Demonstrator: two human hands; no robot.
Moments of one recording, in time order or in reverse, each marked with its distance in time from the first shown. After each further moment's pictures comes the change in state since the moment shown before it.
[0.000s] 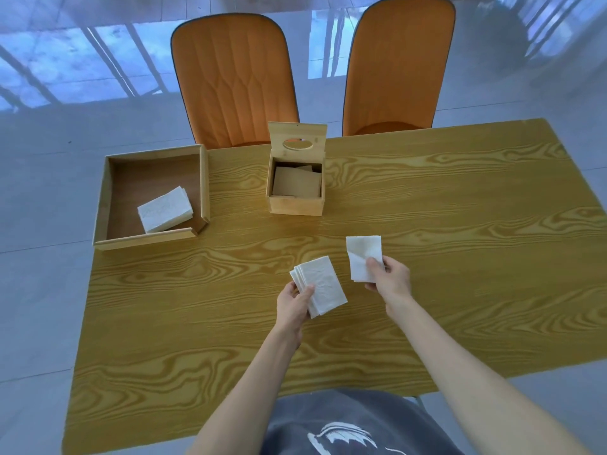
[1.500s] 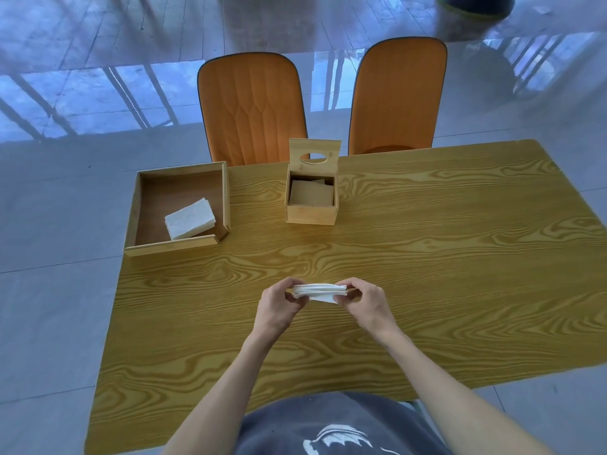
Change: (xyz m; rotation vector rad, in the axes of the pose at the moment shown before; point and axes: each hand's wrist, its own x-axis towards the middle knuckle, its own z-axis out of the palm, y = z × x) left_hand -0.010 0.025 -0.072 0.799 -0.004 0.573; right_hand -0.057 0.027 0.037 -0.528 -0.214 -0.539
